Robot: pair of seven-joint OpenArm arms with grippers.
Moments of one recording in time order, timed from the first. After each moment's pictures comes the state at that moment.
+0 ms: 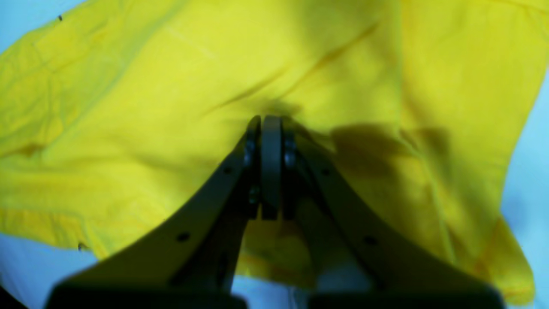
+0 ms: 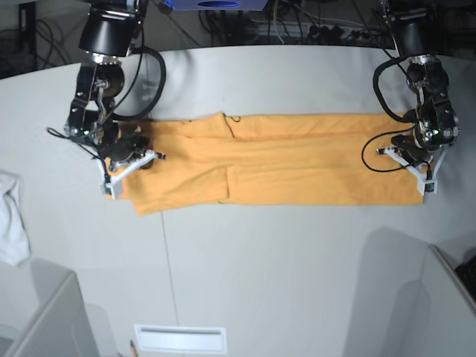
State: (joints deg) left arm 2.5 -21.1 -19.6 84.7 -17.6 -9.2 52.8; right arm 0.3 0.7 15.6 86.9 19.6 10.4 -61.0
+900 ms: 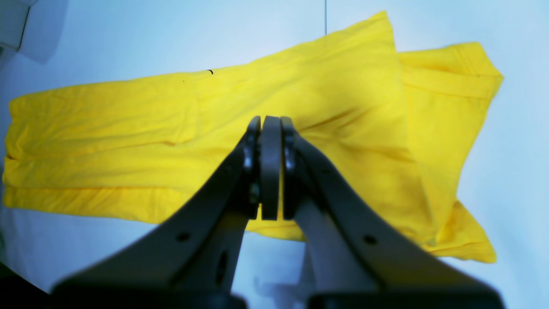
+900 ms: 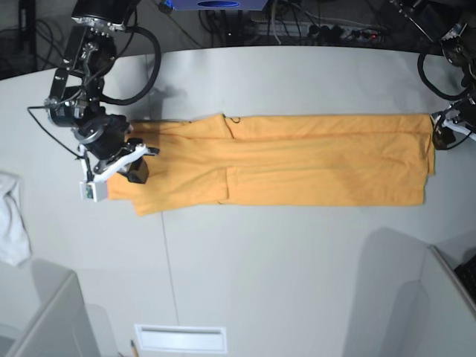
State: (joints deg) left arm 5.8 -21.2 -52.5 81.0 -26.1 -32.9 55.7; right arm -7.6 1.0 15.3 110.4 29.3 10.8 -61.2
